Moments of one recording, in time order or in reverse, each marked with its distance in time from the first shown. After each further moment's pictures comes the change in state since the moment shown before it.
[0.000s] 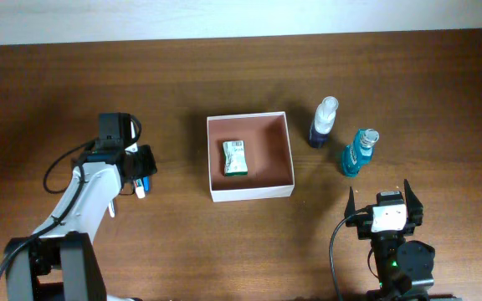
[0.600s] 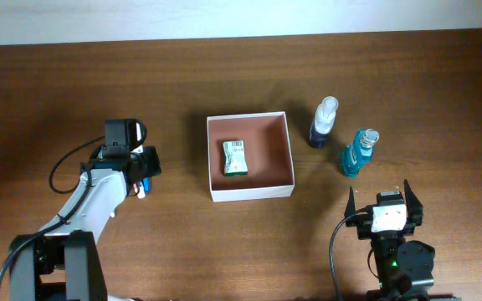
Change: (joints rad) left arm -0.026 0.000 -0.068 0.148 -0.015 0.033; right arm 0.000 0.000 0.000 0.000 0.000 0.000
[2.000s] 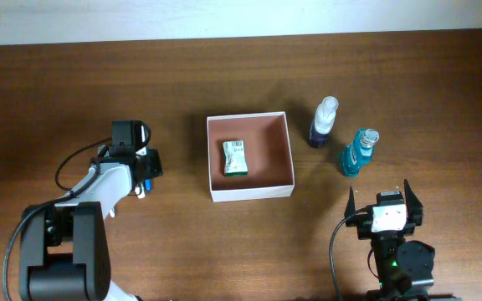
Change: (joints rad) left arm 0.000 0.140 -0.001 0.090 -0.032 0.032; right arm 0.000 0.000 0.000 0.000 0.000 0.000
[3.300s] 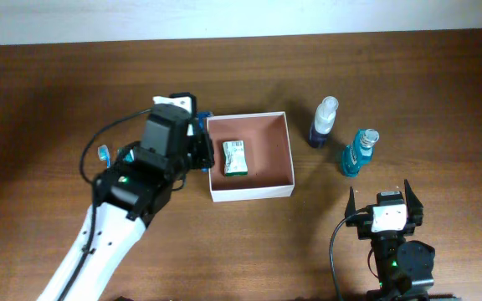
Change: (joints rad) left arm -0.435 -0.481 0.269 -0.370 0.071 -0.295; right arm 0.000 0.000 0.000 0.000 0.003 0.000
